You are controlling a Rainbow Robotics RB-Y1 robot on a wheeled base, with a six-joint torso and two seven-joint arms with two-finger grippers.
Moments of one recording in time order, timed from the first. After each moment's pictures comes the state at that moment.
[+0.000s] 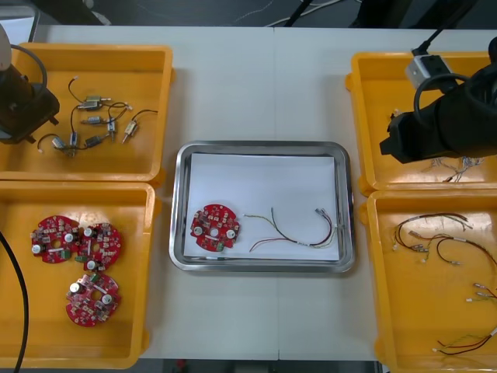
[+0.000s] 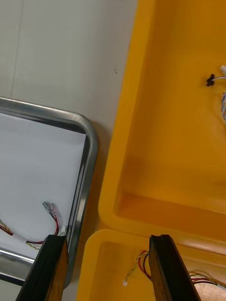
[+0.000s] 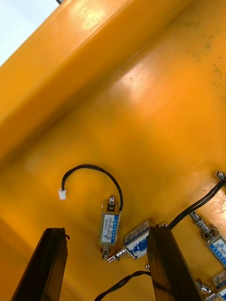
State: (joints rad) right arm -0.54 -0.53 -0.08 -2.12 -0.65 1.92 1.31; left arm -0.85 0.62 0.16 -1.07 0.32 1.53 -0.79
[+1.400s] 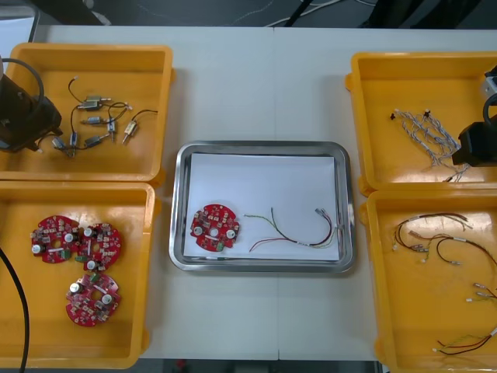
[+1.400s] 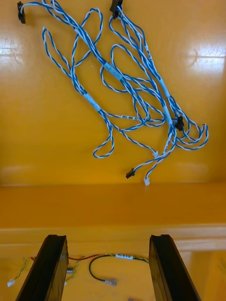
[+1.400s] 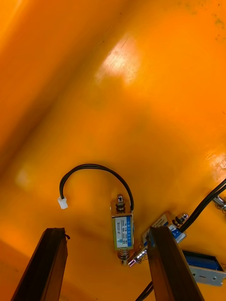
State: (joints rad) right arm -0.54 -0.60 -0.26 -1.73 -0.52 1.88 1.56; left arm -0.80 0.61 0.22 -1.06 0.37 1.49 -1.03
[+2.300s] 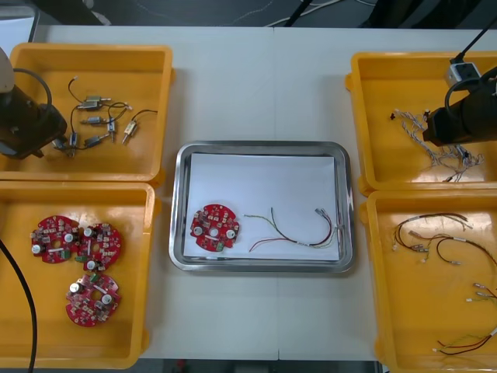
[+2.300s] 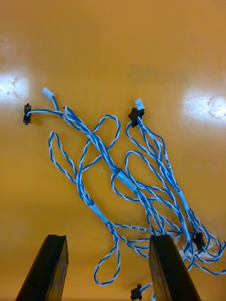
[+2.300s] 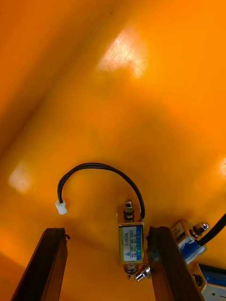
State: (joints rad) right arm -0.64 -0.62 -0.10 -1.41 -0.52 1.45 1.63; left arm -0.80 0.58 0.22 -1.01 0.34 1.45 -1.03
